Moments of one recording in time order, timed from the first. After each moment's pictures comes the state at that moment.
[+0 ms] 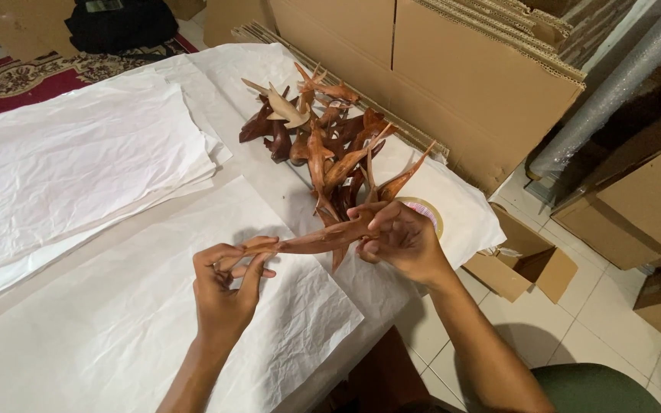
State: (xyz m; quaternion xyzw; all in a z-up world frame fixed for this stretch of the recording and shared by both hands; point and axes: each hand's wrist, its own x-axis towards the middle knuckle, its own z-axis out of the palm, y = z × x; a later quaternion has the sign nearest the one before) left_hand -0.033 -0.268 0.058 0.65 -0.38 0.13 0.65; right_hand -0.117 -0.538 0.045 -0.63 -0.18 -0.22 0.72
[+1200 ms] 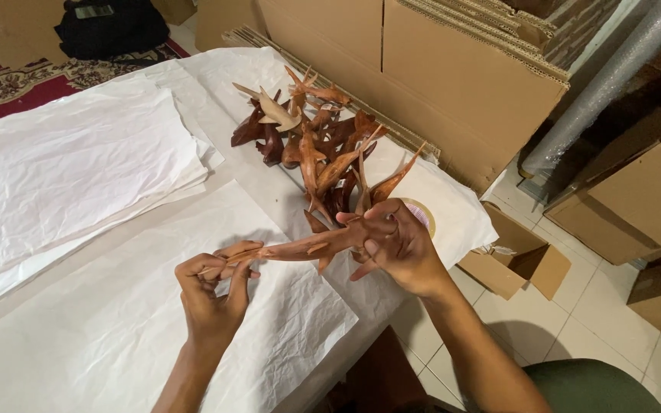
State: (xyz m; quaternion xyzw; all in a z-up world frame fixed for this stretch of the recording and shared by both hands) left_hand -0.019 -0.264 0.038 0.63 -0.44 0.22 0.60; right_hand -0.136 -0.525 0.067 -0.60 -0.15 -0.16 0.77
